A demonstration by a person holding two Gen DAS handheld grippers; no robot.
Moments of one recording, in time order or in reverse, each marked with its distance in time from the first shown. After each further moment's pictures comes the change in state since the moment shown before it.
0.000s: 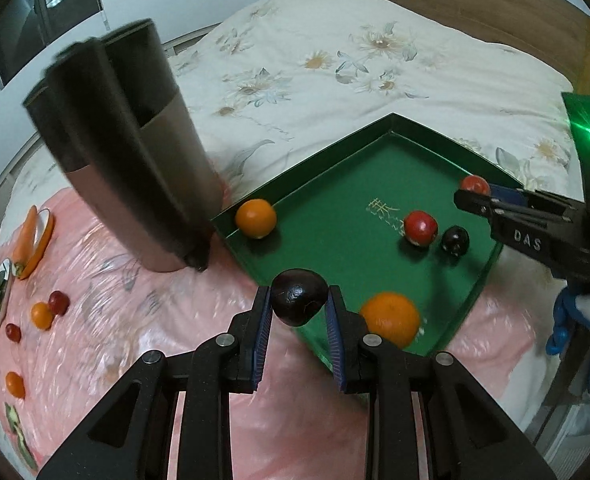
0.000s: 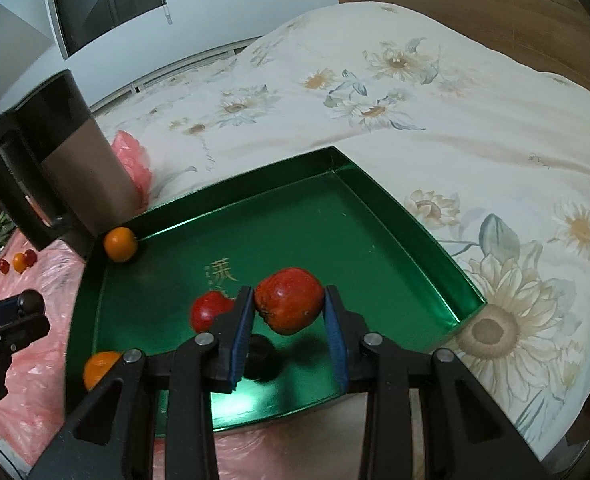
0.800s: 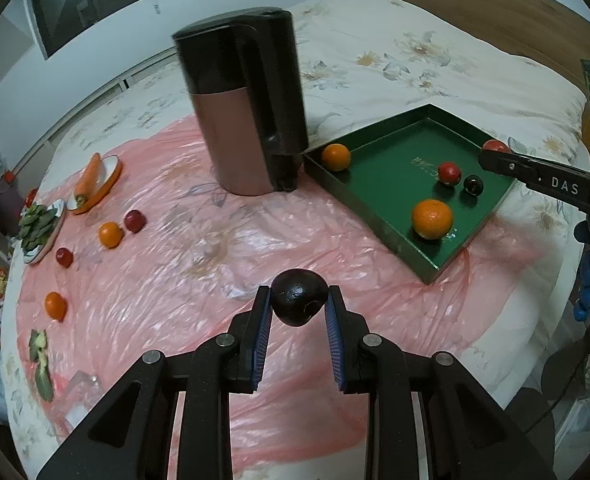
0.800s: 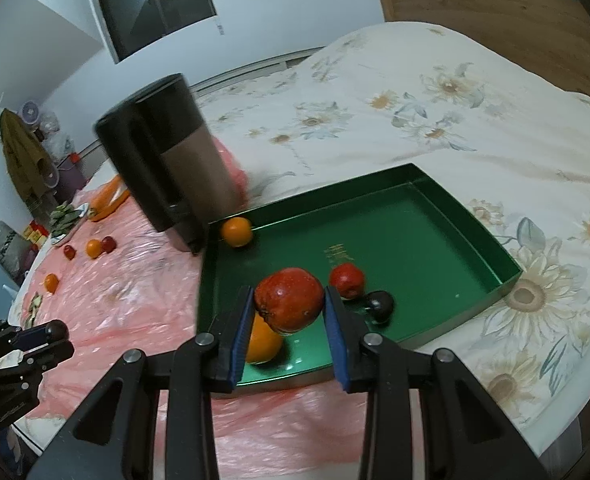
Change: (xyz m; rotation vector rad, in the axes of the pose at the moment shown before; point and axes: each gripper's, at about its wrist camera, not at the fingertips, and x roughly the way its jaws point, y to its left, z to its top) left arm -0.085 0.052 -0.088 -0.085 0.007 0.089; right arm -0.072 0.067 -0.021 -0.039 -0.039 0.160
